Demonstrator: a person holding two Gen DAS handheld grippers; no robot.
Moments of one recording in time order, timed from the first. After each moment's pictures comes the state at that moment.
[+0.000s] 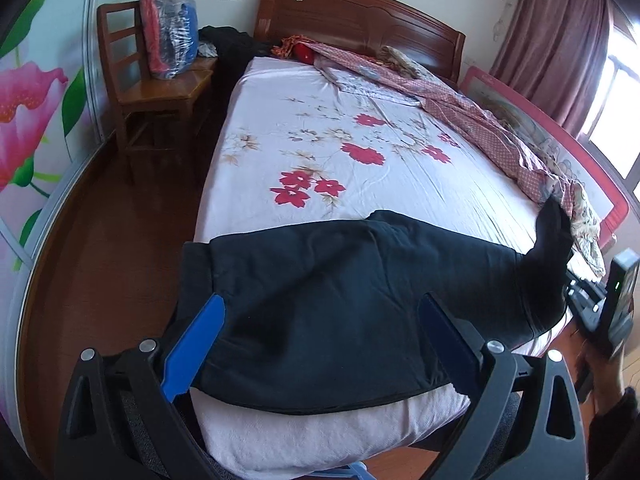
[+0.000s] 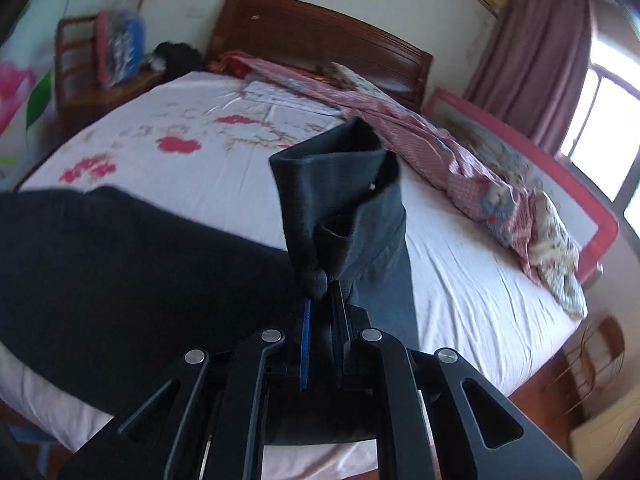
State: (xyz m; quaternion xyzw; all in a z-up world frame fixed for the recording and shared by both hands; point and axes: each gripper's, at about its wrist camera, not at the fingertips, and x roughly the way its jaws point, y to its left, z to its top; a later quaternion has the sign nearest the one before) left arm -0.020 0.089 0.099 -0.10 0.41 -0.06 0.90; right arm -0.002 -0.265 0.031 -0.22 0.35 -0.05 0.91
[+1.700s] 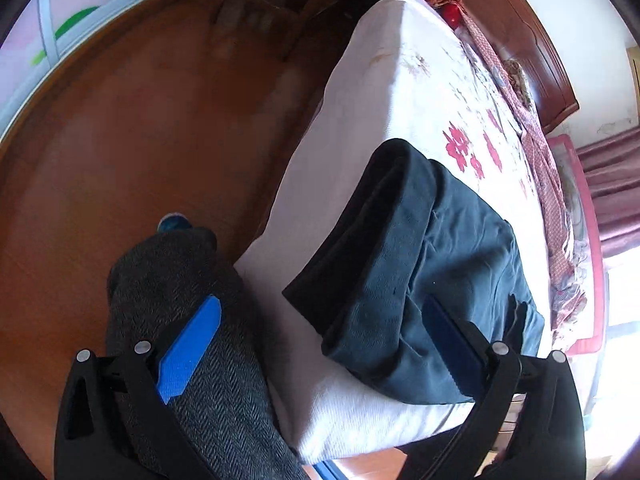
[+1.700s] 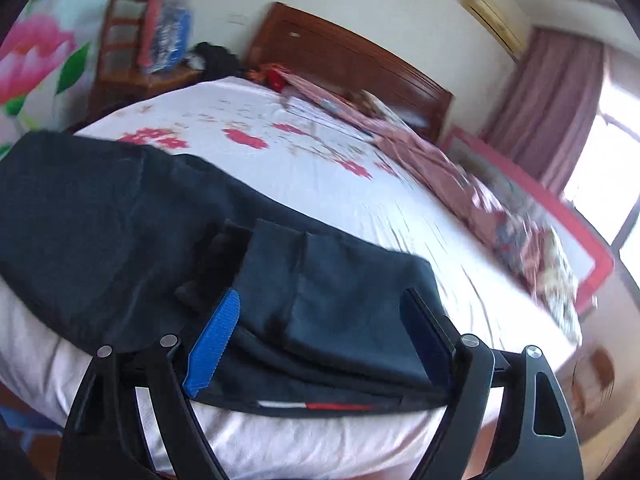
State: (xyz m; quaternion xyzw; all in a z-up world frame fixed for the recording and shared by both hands) left arm -0.007 0.220 -0.048 -0.35 0.53 0.02 0.77; right arm -0.045 -0.184 0.009 -0.29 0.28 -0.02 0.91
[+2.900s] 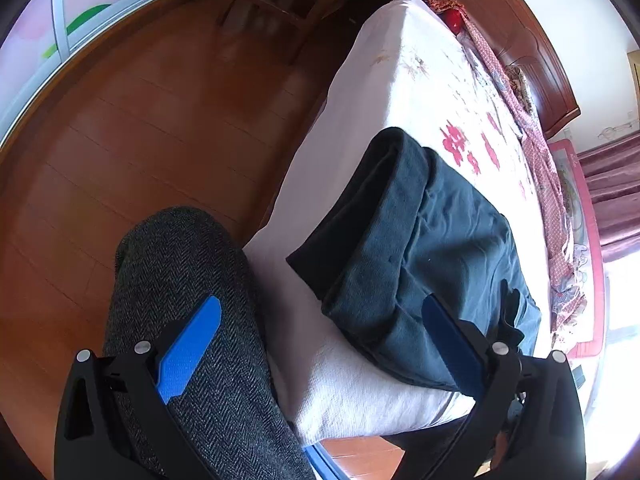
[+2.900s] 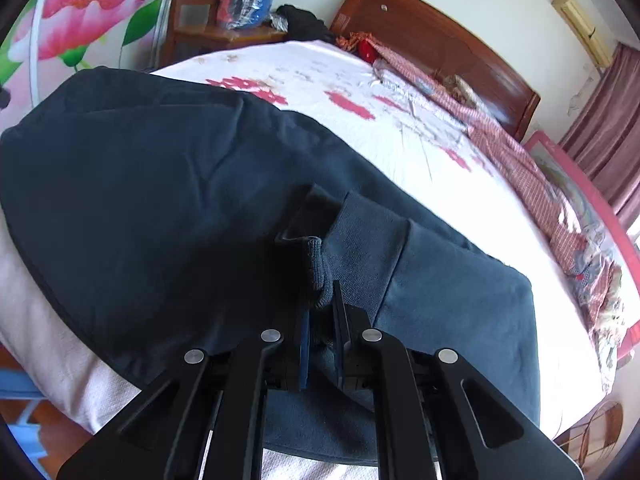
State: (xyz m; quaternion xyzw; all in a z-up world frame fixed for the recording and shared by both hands) left arm -0.034 0.214 -0.040 -0.34 0.53 0.04 0.78; right arm -0.003 -0.148 -0.021 -0.25 0.38 0.07 0.89
